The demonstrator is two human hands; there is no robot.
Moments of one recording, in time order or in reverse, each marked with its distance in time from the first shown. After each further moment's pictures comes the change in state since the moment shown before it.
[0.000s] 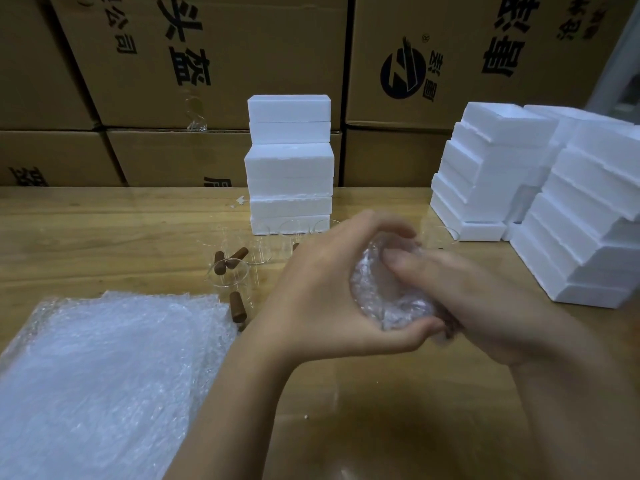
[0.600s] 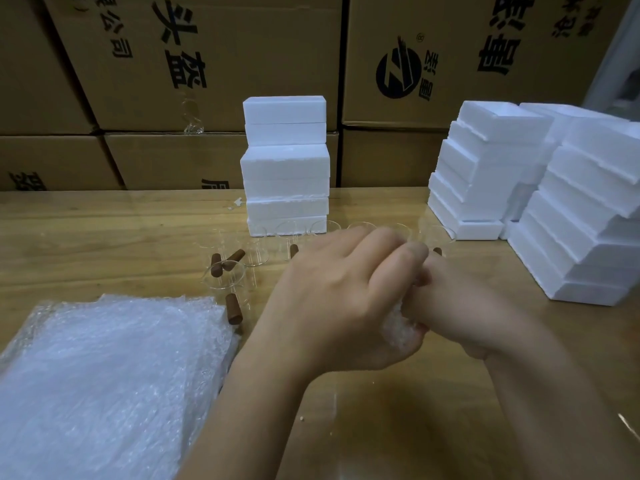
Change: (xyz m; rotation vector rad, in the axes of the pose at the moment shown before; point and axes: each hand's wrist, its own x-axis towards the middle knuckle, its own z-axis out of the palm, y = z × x) left_hand 0.003 0.001 0.020 0.600 0.098 0.318; right_hand 0.010 0.012 0.001 -0.195 0.080 -0.032
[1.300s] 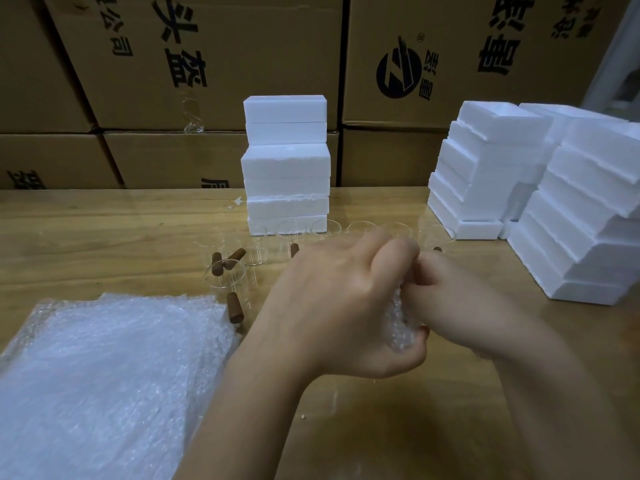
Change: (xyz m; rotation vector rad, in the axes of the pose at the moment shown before) left_hand 0.001 0.003 -0.016 -0.116 -0.265 -0.158; right_hand -0.002 -0.003 0.003 -0.100 0.072 0.059
